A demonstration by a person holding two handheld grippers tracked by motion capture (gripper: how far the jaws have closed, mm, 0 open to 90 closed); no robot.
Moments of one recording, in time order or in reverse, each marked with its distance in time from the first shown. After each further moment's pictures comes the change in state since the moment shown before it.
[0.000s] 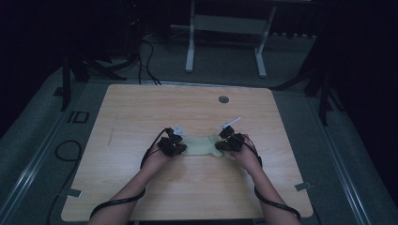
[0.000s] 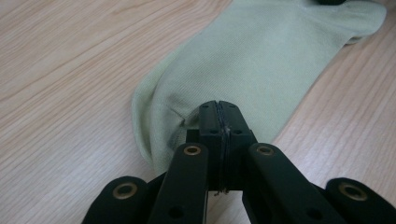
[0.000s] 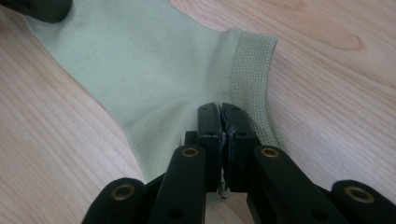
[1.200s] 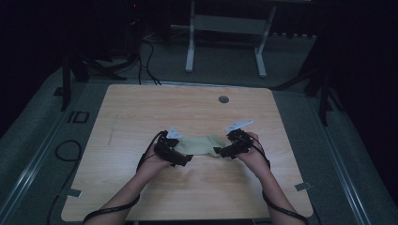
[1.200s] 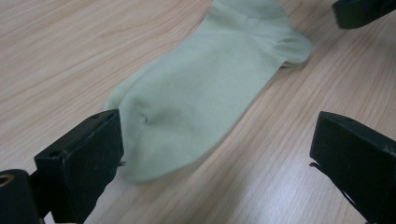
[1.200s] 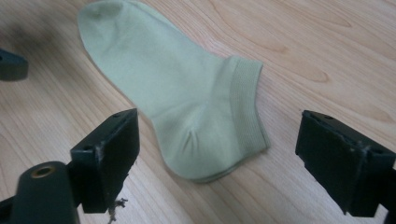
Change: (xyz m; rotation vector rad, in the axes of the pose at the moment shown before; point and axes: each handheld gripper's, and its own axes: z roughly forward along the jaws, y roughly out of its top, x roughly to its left) left arm -0.011 -0.015 -0.025 -0.122 -0.059 -0.041; right arm 0.002 -0.017 -0.034 -0.182 0.018 -0.059
